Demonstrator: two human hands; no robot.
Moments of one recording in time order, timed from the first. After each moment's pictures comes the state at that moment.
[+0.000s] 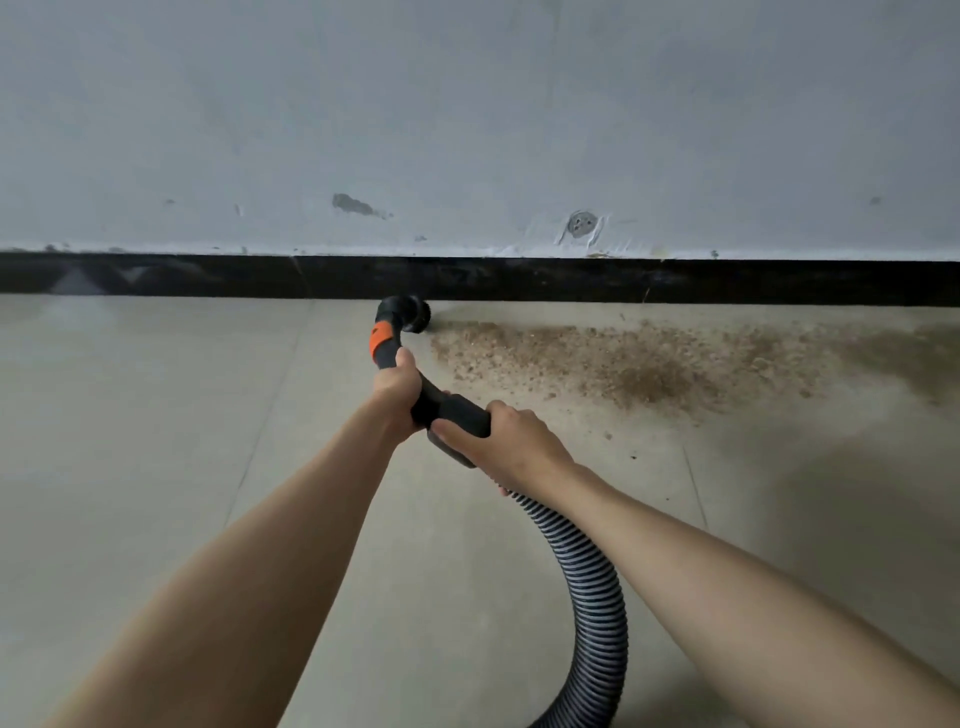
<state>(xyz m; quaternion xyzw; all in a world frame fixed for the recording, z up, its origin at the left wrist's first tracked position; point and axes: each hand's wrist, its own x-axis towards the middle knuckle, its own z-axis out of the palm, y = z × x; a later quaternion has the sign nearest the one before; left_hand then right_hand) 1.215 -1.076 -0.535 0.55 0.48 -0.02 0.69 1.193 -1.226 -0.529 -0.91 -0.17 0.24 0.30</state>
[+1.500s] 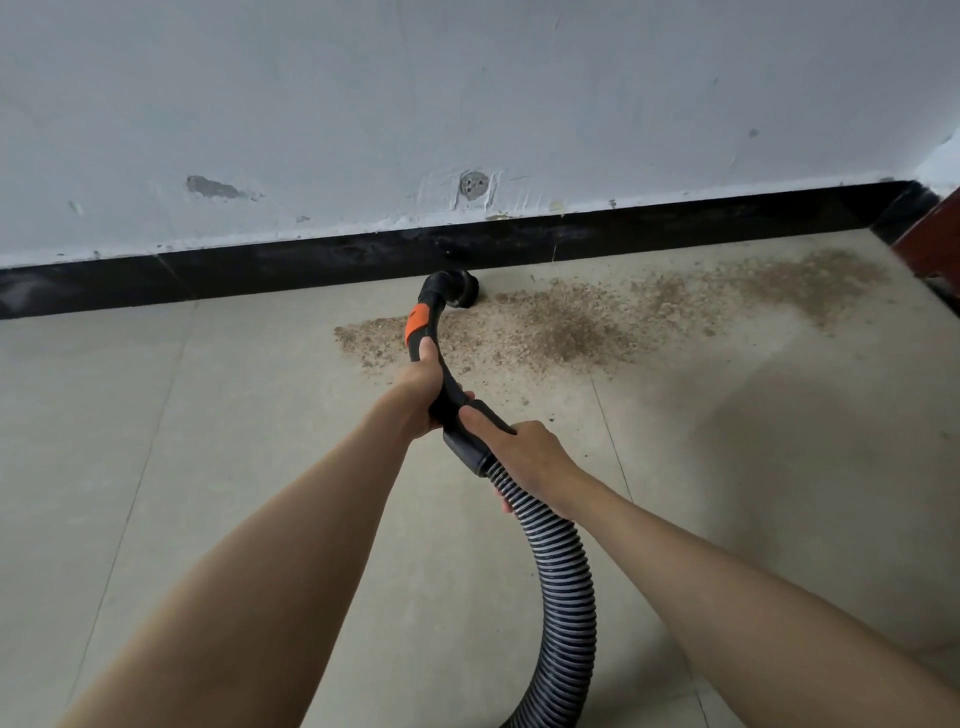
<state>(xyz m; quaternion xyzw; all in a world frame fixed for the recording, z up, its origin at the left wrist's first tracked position) 1.249 -1.189 -0.554 0.59 0.41 -0.17 0.68 1.195 -1.328 -0.556 -0.78 0.08 0.33 0.52</state>
